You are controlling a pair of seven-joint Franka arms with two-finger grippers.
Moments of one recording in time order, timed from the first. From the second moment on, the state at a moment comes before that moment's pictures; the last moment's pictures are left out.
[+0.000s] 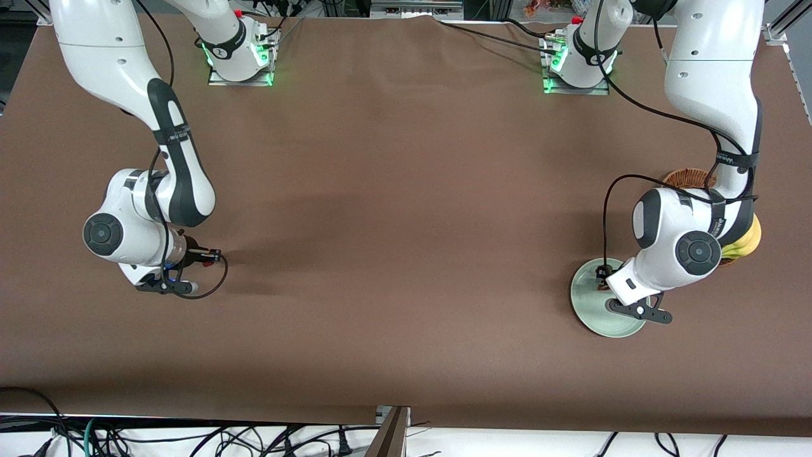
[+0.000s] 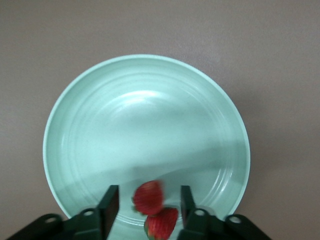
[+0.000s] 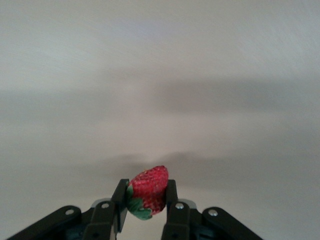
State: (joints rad) left arm -0.15 0.68 0.13 -1.60 -0.01 2.25 0.20; right arm 0.28 0.61 -0.22 -1.72 0.20 2.23 -0.01
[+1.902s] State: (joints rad) left arm -0.51 0.64 0.07 -1.60 -0.22 2.14 -0.34; right arm 0.80 0.68 -0.18 -1.46 0.20 2.33 0.77
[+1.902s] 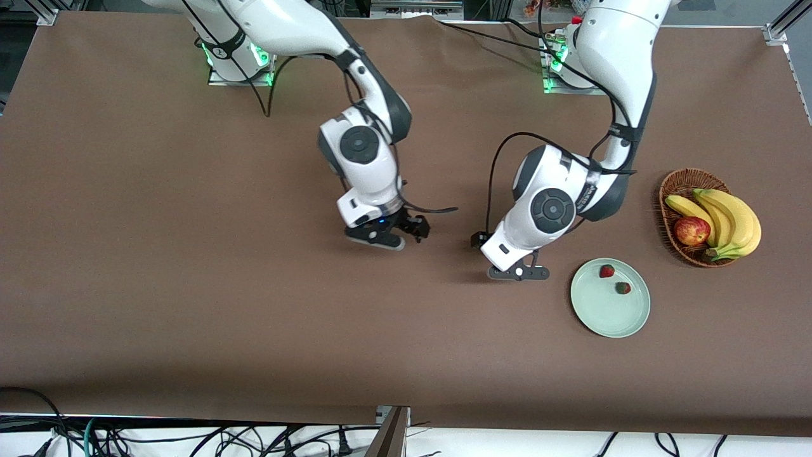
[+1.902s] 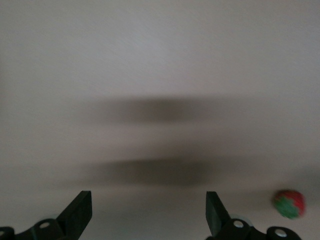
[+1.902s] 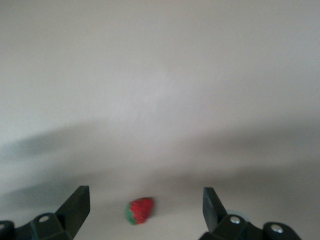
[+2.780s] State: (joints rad) left arm -0.68 0.79 -0.04 -1.60 -0.25 2.45 -0.66; right arm 0.43 0.30 -0.34 -1.45 0.10 1.65 0.01
